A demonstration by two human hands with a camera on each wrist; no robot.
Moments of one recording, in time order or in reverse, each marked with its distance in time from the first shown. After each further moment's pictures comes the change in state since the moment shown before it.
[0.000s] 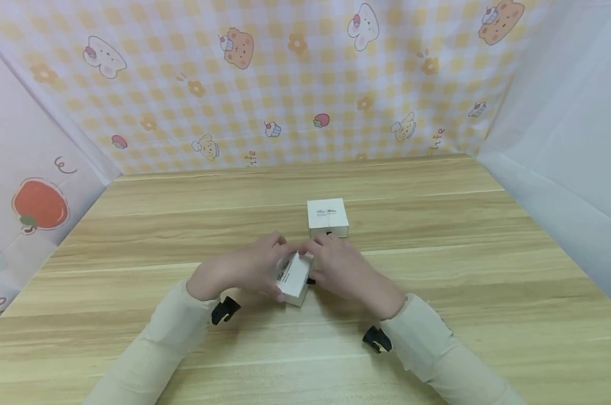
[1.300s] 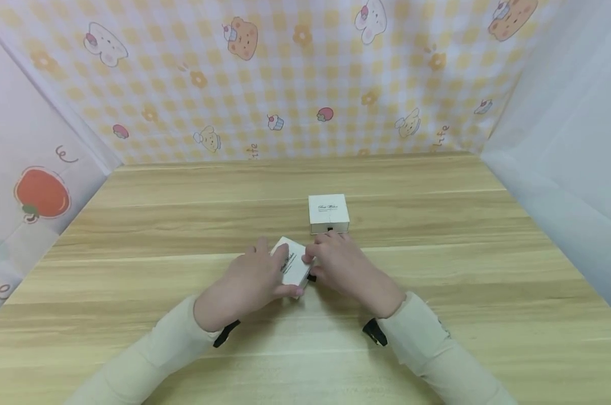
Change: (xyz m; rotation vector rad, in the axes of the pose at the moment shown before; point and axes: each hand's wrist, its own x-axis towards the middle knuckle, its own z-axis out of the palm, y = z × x) left_hand -0.019 0.027 0.028 0.248 0.265 -0.228; right_hand -0.001 0.000 -0.002 -0.009 -0.021 -0.007
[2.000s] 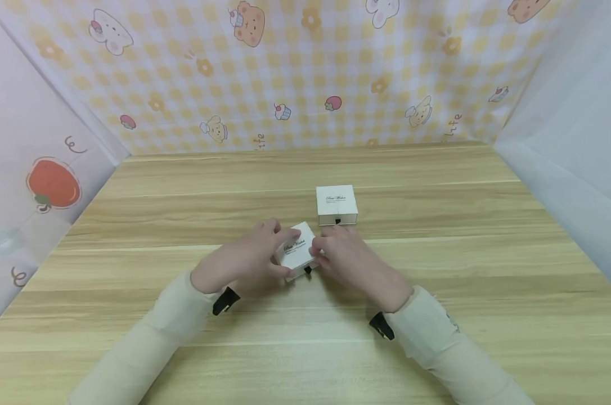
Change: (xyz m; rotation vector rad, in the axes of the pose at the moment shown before) left_hand 0.024 -0.037 -0.004 -0.243 -0.180 0.150; right_hand 0.003 0.001 0.005 0.025 0.096 -0.117
